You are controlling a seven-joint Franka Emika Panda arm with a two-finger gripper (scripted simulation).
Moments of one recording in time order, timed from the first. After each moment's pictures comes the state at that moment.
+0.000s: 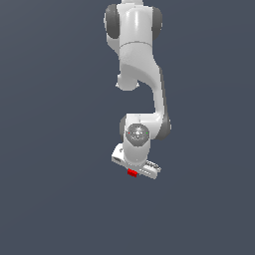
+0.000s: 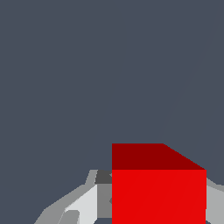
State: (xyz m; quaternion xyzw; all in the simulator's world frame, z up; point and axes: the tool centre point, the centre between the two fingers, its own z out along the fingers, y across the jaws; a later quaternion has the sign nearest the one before) arm 0.087 0.029 0.021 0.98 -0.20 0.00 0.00
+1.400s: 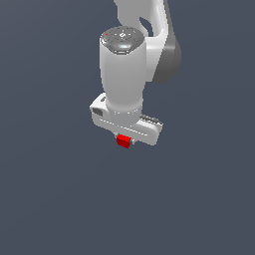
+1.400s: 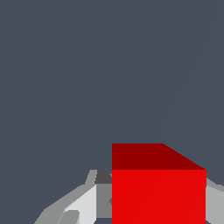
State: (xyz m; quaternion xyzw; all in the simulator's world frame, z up) arm 0.063 -0.008 0.248 0.98 -0.20 0.00 0.00
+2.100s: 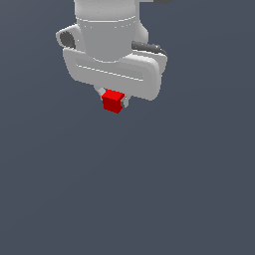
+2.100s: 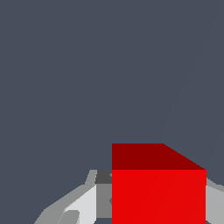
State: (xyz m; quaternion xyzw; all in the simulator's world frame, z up) arm 0.051 -0.032 0.399 0.98 -0.20 0.00 0.00
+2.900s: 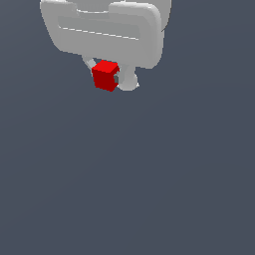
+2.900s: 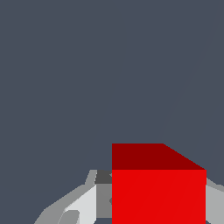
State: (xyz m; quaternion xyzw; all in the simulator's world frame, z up) arm 0.050 -0.042 0.461 0.98 -0.20 0.00 0.00
